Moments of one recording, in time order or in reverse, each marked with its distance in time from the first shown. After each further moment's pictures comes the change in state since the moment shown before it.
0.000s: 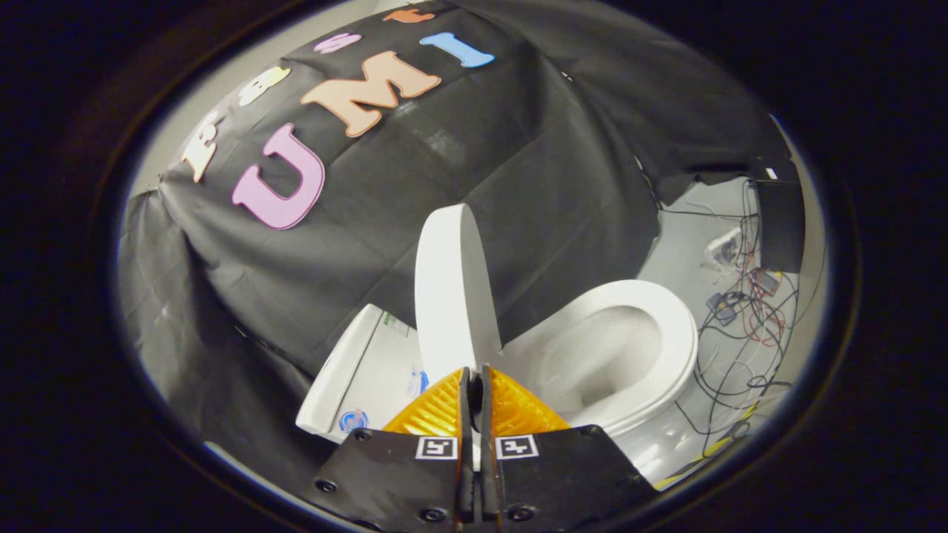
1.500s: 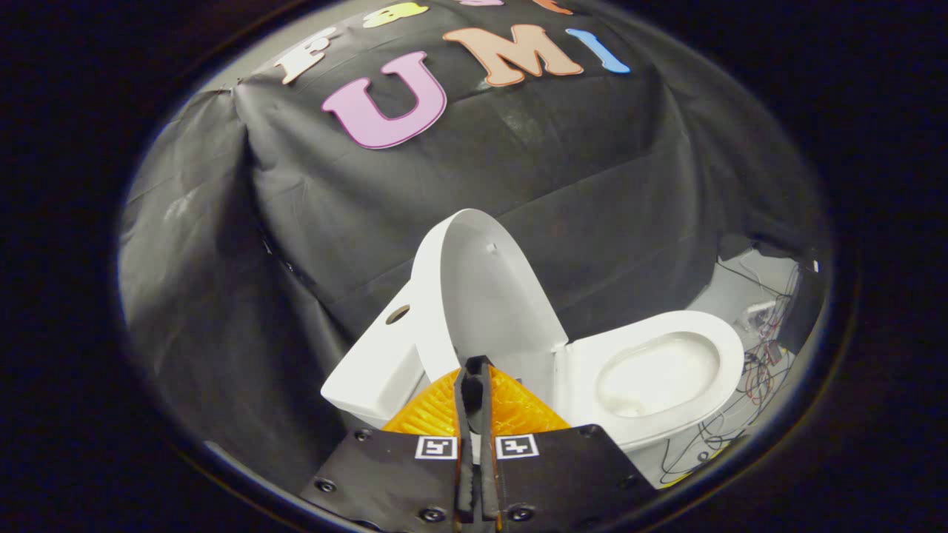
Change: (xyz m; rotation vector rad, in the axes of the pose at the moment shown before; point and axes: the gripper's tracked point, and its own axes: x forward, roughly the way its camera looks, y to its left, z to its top) arm 0.027 0.154 -0.057 -0.348 0.058 0.094
